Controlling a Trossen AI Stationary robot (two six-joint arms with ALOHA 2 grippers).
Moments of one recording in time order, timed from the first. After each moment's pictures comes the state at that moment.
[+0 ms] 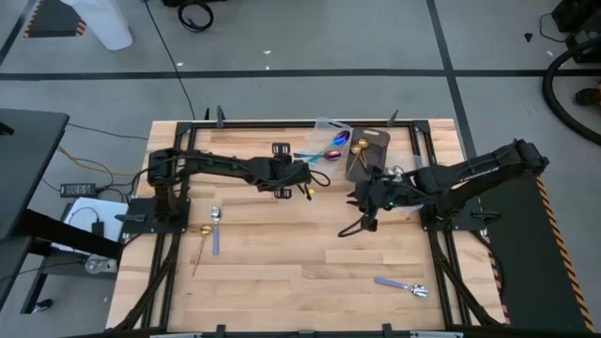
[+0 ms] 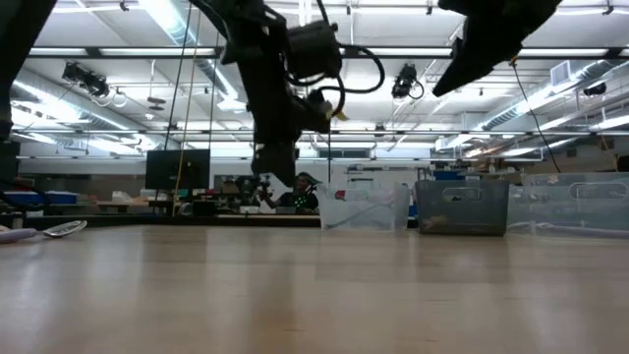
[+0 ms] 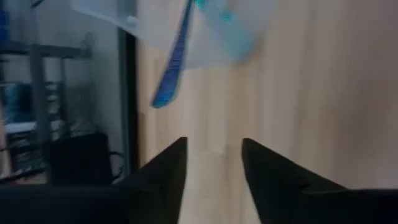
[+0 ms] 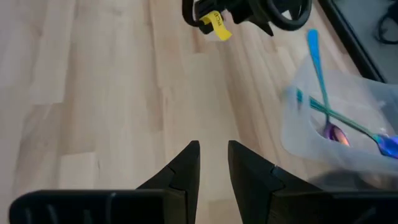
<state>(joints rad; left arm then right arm) 0.12 1.91 1.33 -0.58 -0.68 0.30 0.22 1.13 0.86 -0.53 0.36 0.20</state>
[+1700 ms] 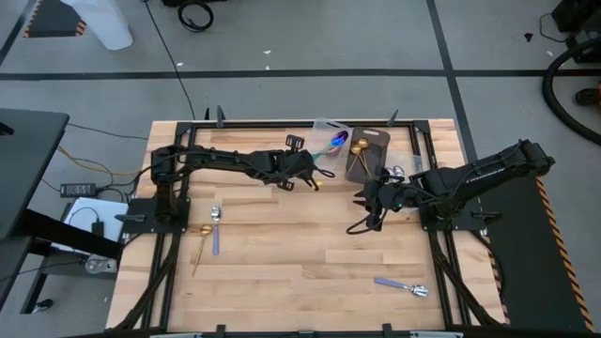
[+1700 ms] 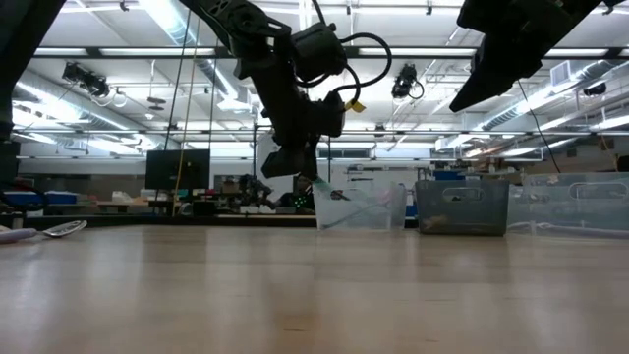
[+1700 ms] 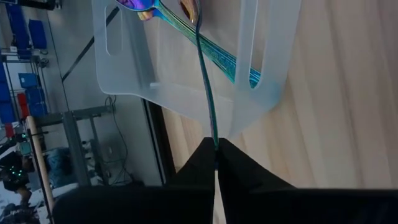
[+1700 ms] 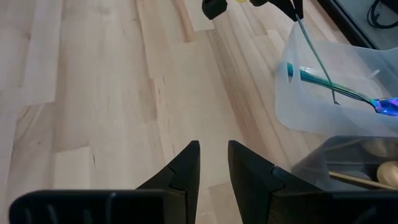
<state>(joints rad) 0.18 1.93 1.33 -0.35 -0.62 0.72 0.23 1.03 0.72 -0.48 0.39 0.29</state>
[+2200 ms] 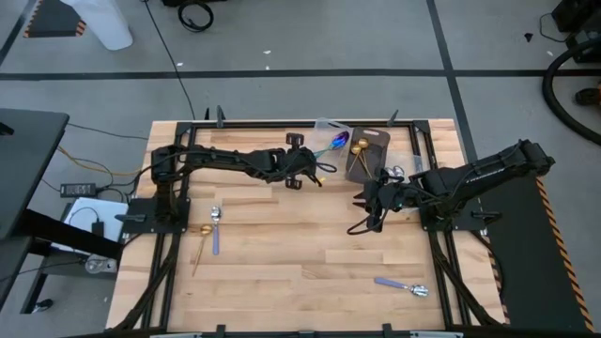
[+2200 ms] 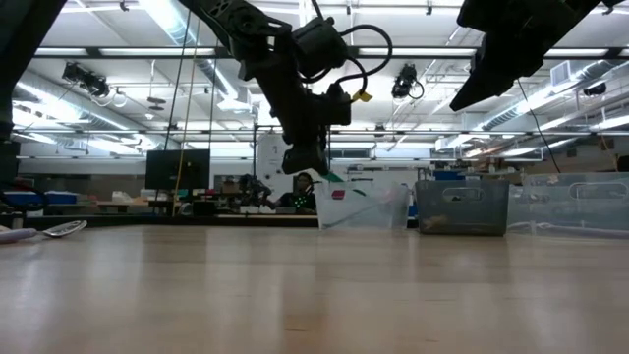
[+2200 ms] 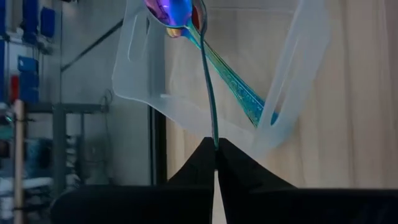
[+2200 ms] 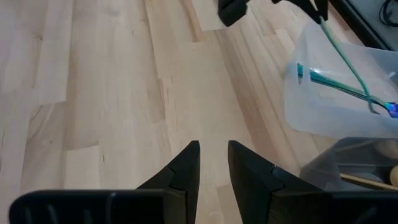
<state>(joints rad) 0.19 1.93 1.33 -0.25 -0.59 0.60 0.23 1.03 0.72 -0.47 0.36 0.29</state>
